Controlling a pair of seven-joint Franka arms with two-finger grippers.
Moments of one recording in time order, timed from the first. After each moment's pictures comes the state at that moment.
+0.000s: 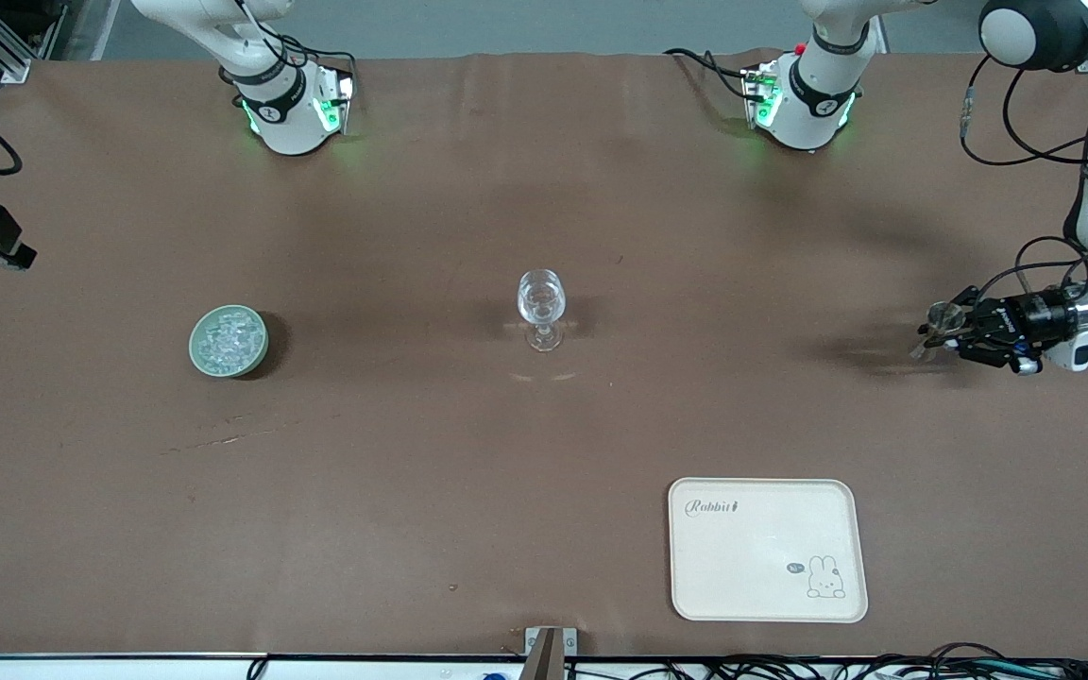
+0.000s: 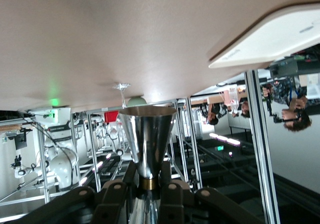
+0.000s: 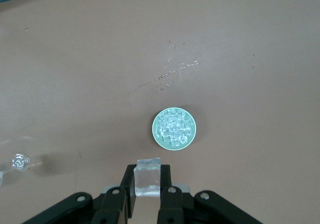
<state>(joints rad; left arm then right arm) 0.21 0.70 0.47 -1.80 -1.26 1.21 -0.36 -0.02 0.04 -0.03 -1.42 0.04 1.48 0.14</state>
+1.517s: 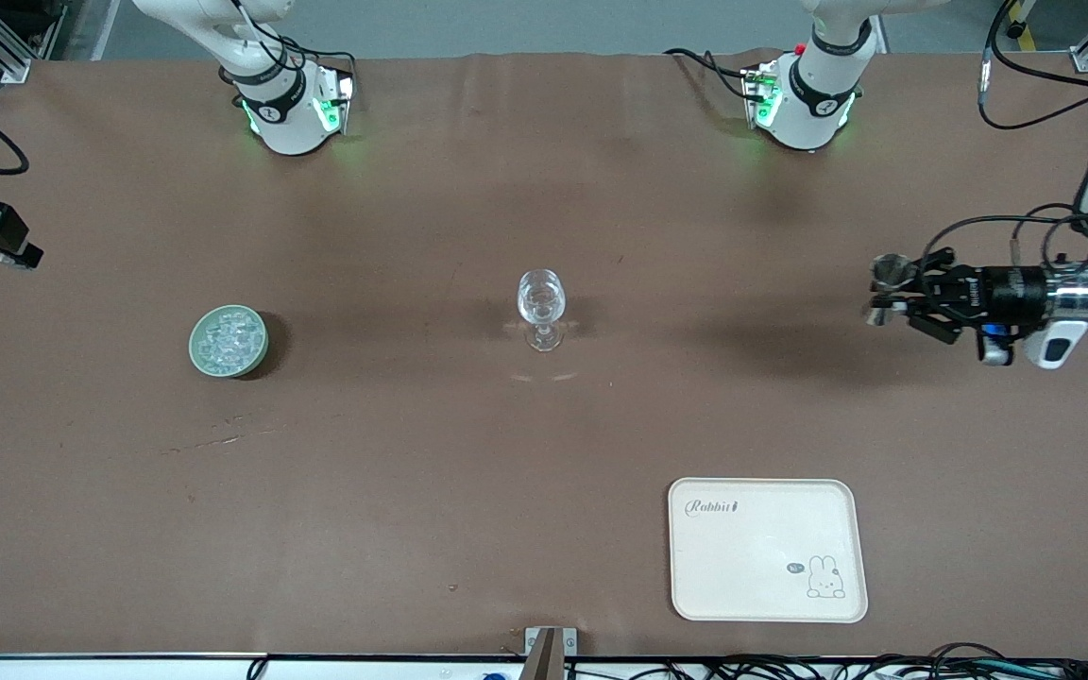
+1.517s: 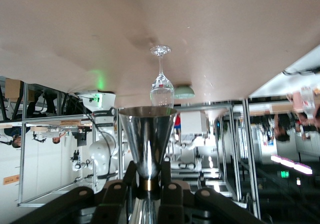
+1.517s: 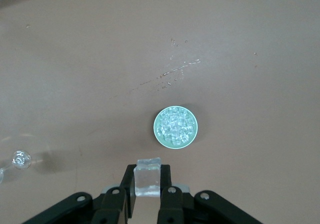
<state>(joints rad) 0.06 0.30 0.19 -1.93 -1.10 1.42 -0.76 -0.03 0.04 -0.01 -1.43 0.04 1.48 0.14</state>
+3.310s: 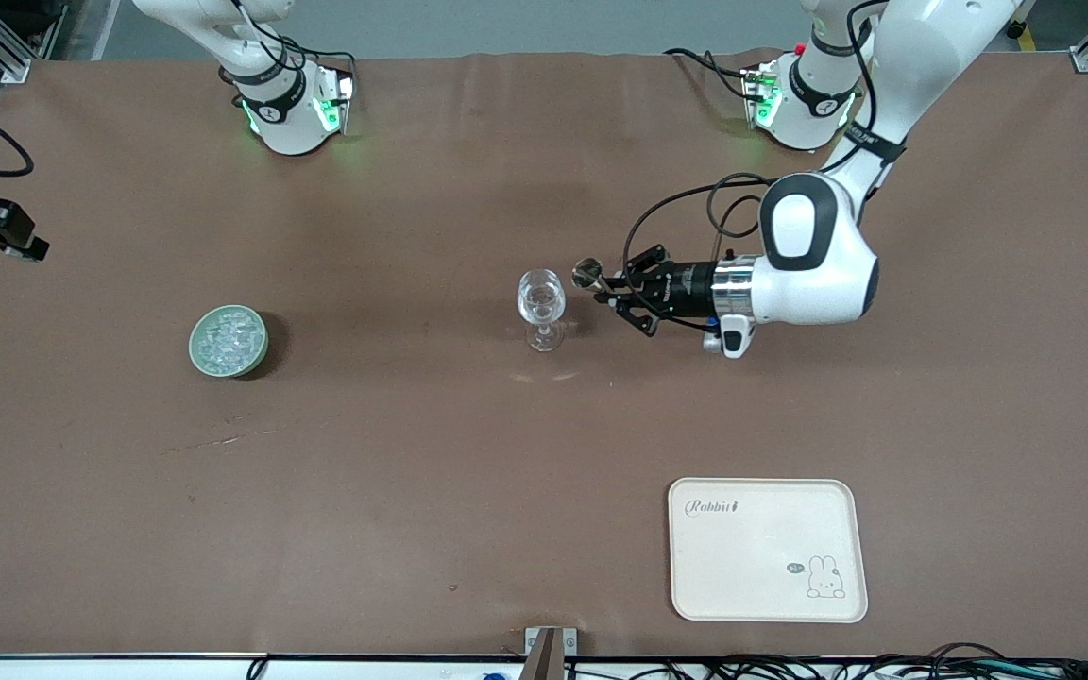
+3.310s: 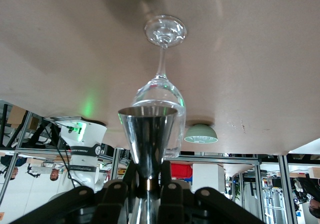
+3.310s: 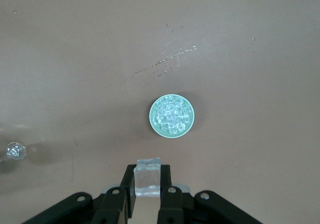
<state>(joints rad) 0.05 0.41 -0.58 -1.98 -1.11 2.22 -1.07 -0.03 0.04 -0.02 -1.44 0.04 1.44 0.14</state>
